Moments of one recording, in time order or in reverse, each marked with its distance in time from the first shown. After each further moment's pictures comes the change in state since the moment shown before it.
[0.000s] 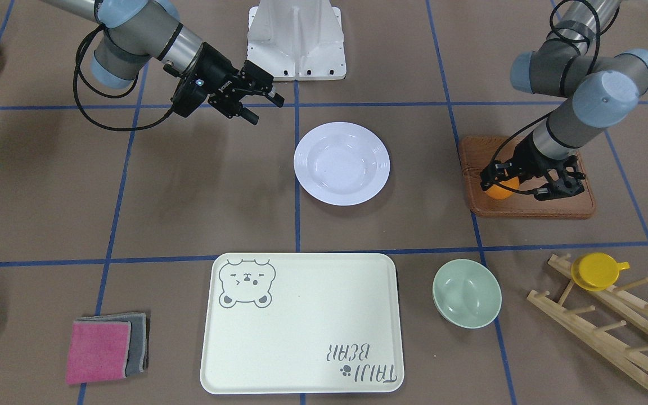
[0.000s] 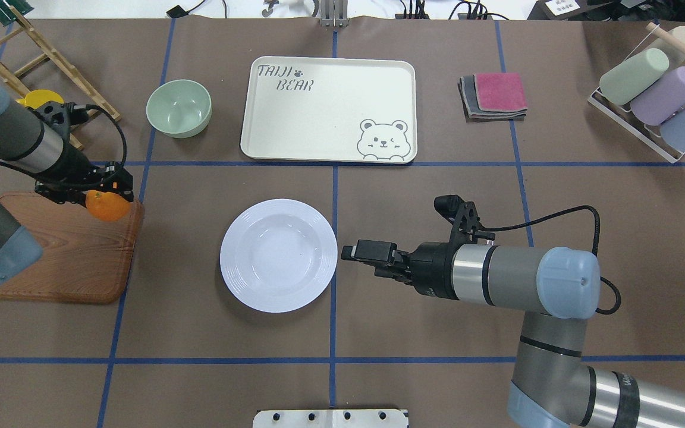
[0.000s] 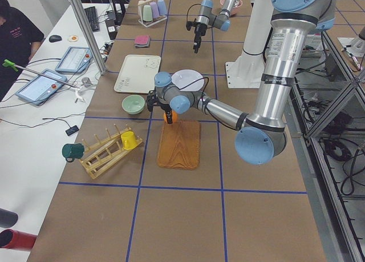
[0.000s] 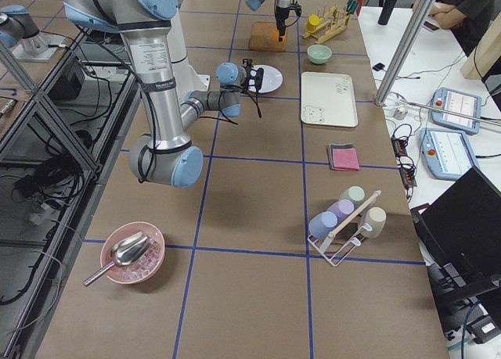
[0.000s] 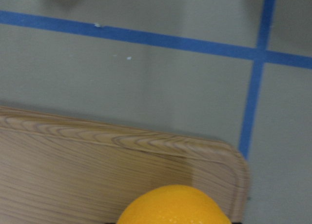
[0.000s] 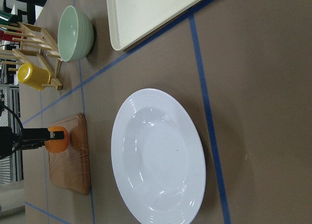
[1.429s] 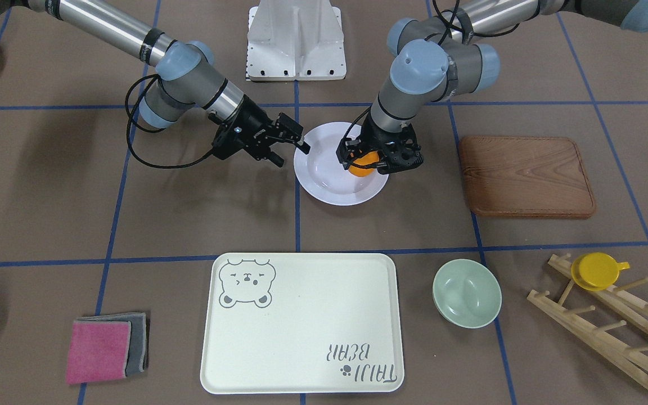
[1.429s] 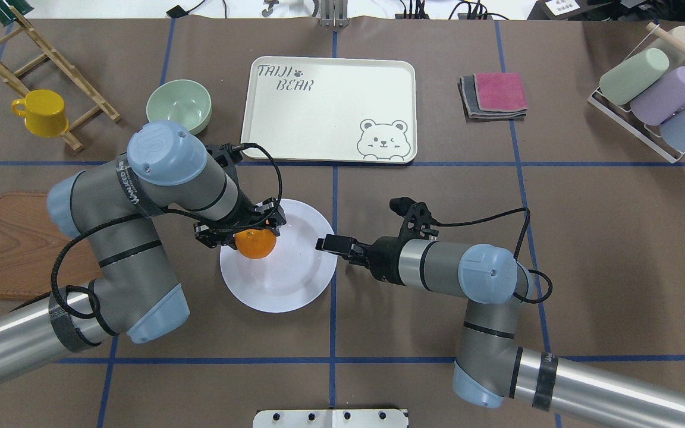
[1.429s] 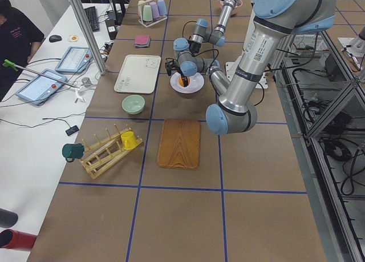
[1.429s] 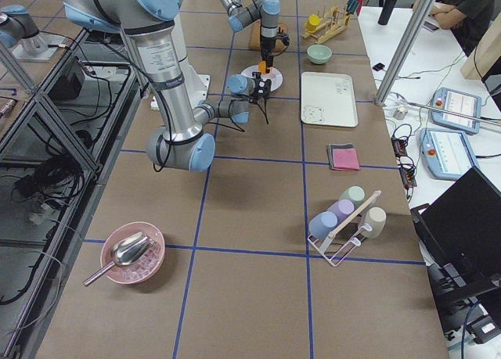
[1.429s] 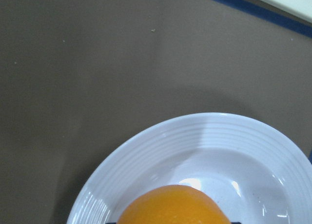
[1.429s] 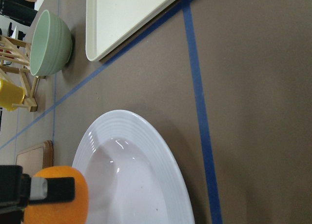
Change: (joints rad) left arm 0.304 -0.293 0.021 0.062 0.180 -0.381; right arm -0.005 0.186 -0.329 0.072 -0.043 -0.037
